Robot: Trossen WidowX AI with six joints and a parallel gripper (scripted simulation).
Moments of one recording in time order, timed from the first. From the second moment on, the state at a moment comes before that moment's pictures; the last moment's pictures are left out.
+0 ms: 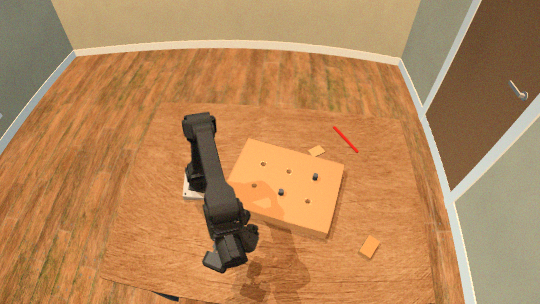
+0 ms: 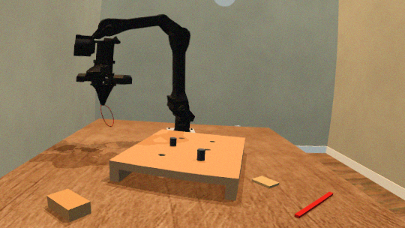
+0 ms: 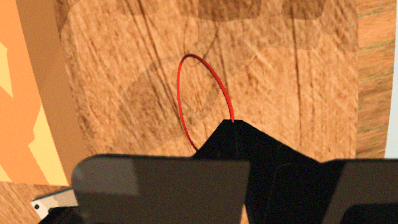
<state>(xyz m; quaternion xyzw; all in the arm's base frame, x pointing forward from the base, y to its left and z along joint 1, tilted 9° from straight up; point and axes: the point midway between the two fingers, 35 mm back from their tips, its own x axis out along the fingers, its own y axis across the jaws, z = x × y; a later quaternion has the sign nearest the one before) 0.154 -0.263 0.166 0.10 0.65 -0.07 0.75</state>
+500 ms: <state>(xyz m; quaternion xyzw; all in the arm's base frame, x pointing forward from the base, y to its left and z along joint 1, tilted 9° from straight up) 0.176 -0.253 0.172 0.08 0.65 -0.06 0.75</state>
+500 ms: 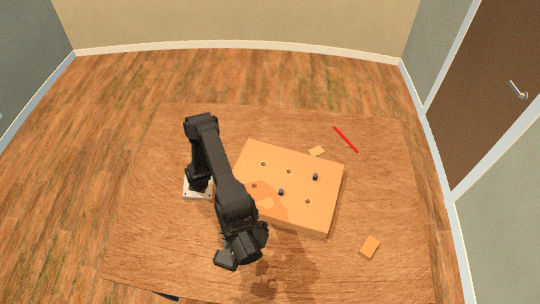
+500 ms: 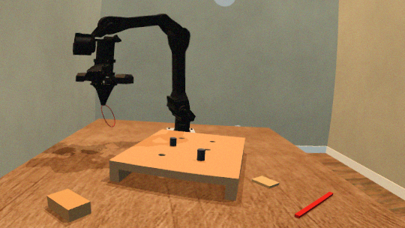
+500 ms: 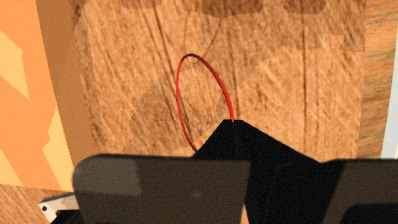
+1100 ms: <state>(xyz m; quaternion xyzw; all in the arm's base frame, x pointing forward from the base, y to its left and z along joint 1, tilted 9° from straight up) 0.268 -0.191 0.187 0.03 0.66 -0.01 0.75</state>
